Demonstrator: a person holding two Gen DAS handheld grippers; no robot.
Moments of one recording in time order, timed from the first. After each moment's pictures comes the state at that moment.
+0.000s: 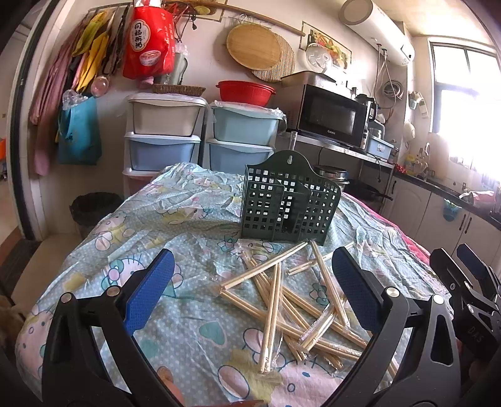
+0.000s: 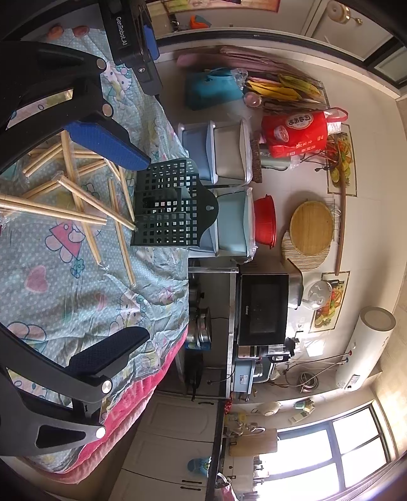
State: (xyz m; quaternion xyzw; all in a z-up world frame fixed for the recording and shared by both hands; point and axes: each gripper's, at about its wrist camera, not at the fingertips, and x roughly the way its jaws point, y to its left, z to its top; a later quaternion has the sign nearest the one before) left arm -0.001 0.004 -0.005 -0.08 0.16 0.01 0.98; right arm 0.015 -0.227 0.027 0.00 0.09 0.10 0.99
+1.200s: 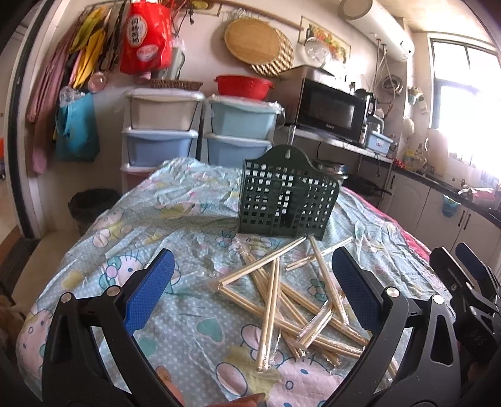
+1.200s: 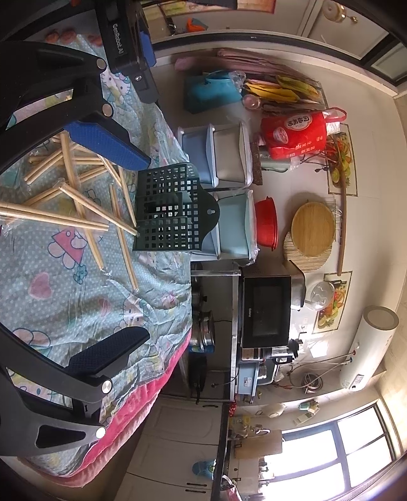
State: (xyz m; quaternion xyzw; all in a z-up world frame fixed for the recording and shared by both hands) left arm 0.003 0.001 0.002 -0.08 0.19 0.00 0.98; right arm 0.013 -0.224 0.030 0.01 0.10 0.11 0.99
